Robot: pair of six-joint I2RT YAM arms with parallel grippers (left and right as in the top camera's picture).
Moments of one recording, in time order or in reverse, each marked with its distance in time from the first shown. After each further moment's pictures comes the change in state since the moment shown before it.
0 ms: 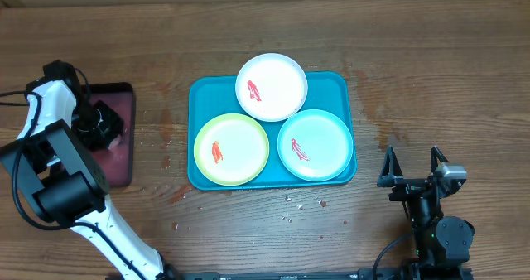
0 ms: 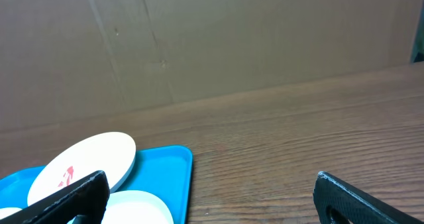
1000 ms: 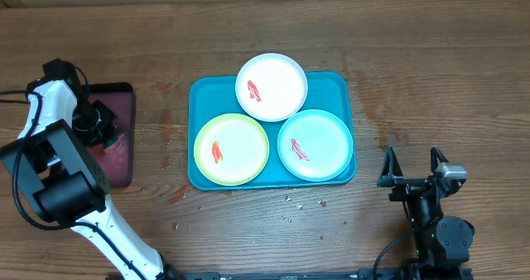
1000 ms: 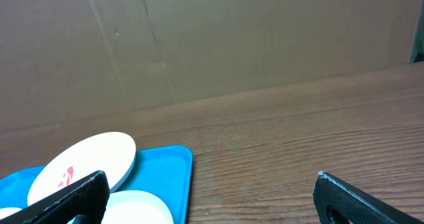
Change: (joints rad) left arm 0.000 0.000 0.000 0.014 -0.067 -0.001; right arm 0.000 0.000 0.000 0.000 0.000 0.000
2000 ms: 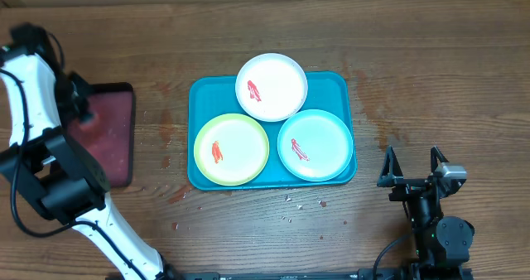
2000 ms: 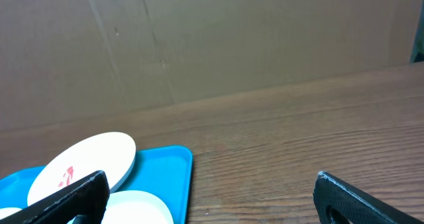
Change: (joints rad) left arm 0.000 0.019 0.323 -0.256 -0.044 0.001; right arm 0.000 0.000 0.000 0.000 0.000 0.000
